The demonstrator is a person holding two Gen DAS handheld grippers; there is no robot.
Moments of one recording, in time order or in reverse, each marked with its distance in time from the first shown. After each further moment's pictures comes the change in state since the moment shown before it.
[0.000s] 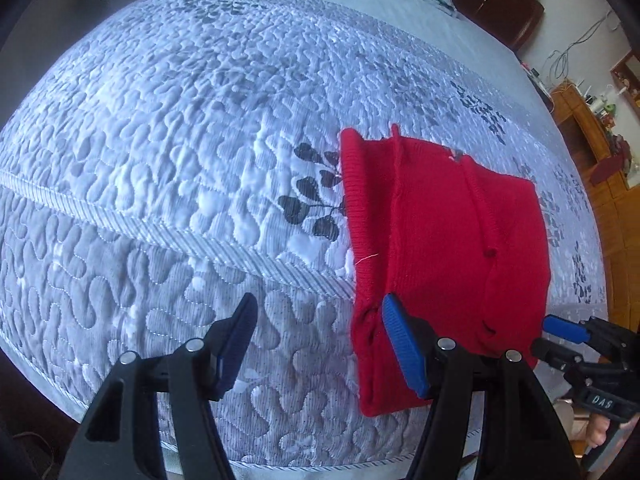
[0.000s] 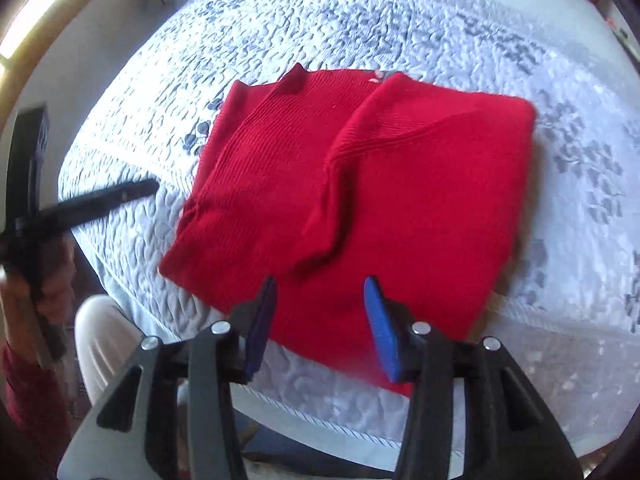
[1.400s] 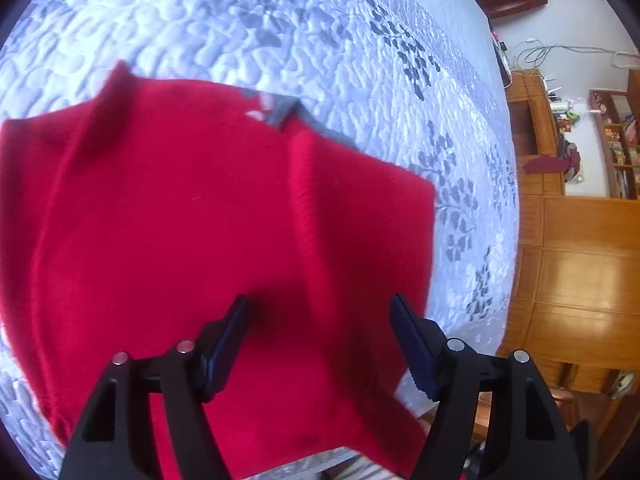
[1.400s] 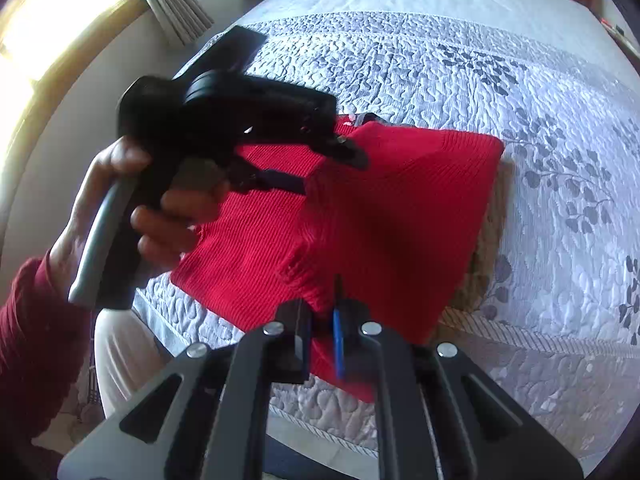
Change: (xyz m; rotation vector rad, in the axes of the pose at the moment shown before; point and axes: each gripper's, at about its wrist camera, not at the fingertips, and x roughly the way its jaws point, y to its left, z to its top) left arm 0.130 -0.164 0.084 -0.138 0.377 -0.385; right arm -0.040 -0.057 -0.012 0.013 -0.138 0.115
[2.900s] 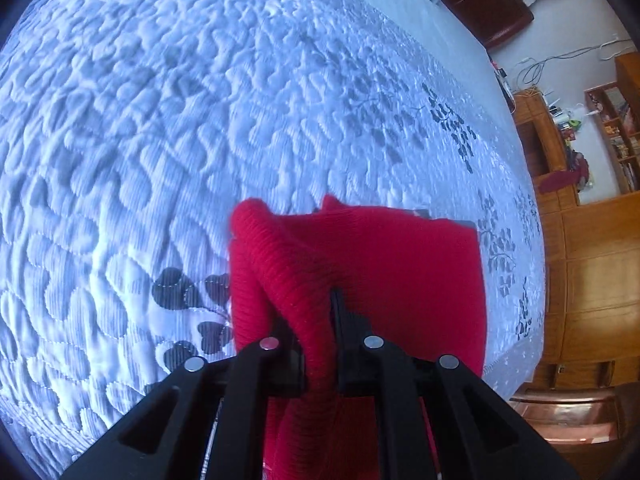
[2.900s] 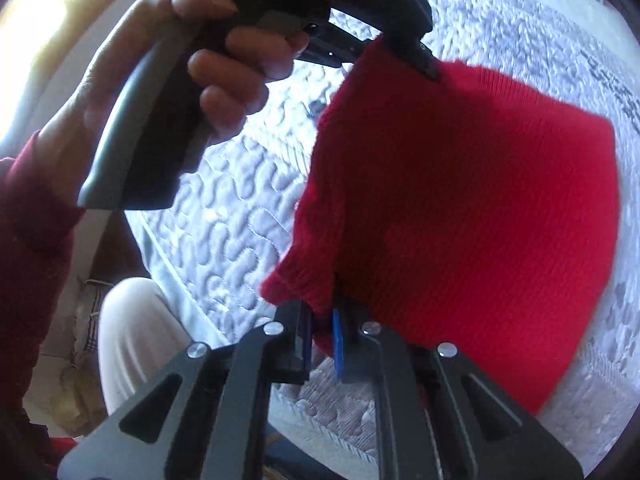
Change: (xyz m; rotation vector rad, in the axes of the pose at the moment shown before) left arm -0.085 0.111 0.036 0.099 -0.178 0.099; right arm 0.124 0.141 0.005 -0.191 0.179 0.086
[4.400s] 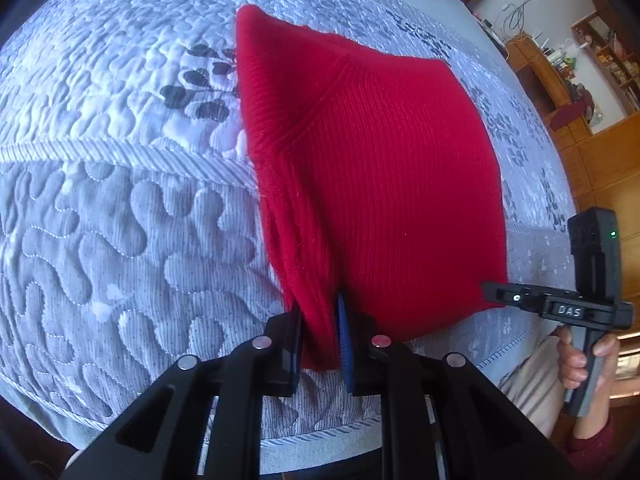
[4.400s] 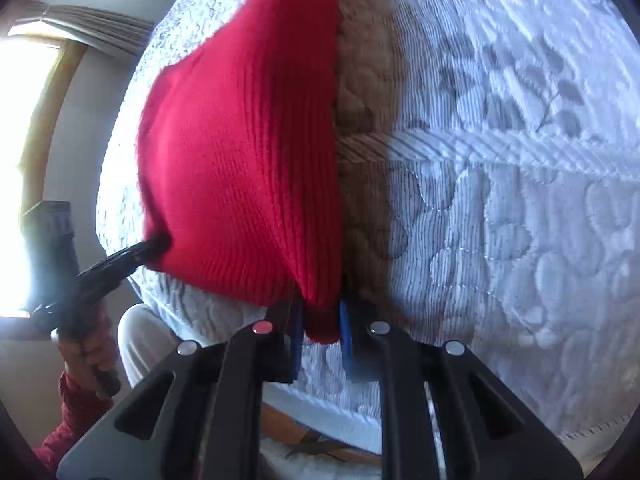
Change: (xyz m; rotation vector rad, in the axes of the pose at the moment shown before) left arm -0.025 -0.025 -0.191 0.161 0.010 0.147; right arm -0.023 -0.153 -0.106 0.532 -0.002 0.139
